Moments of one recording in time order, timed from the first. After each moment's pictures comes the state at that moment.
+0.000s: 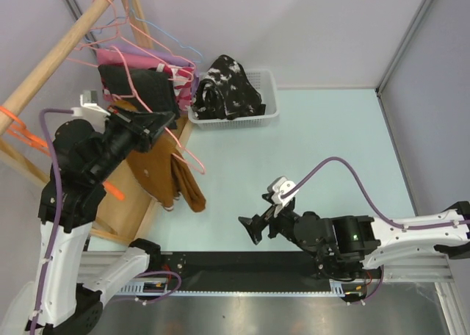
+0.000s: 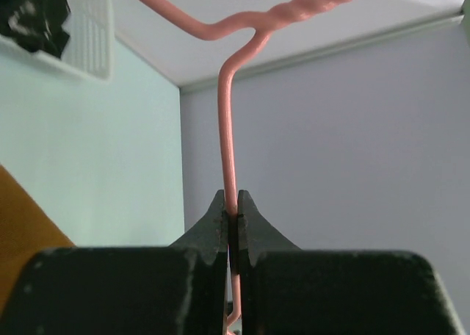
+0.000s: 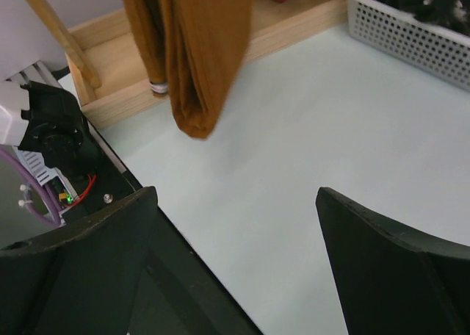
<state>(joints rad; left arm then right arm) -0.33 0.86 1.50 -0.70 0.11 -1.19 1.64 0.89 0.88 -0.26 0.79 0.33</state>
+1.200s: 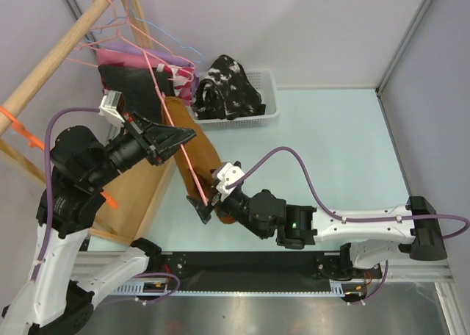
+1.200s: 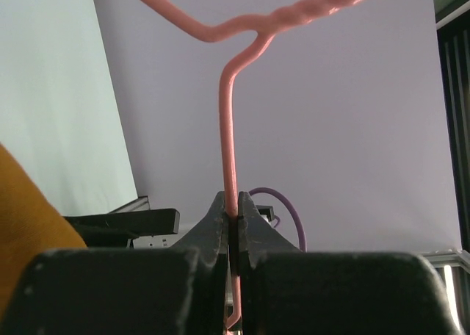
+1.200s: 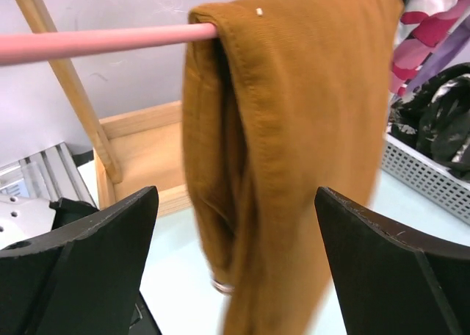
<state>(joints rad) -0.47 0.83 1.48 -0.65 0.36 -1.30 1.47 1.32 1.06 0.33 0.56 -0.03</state>
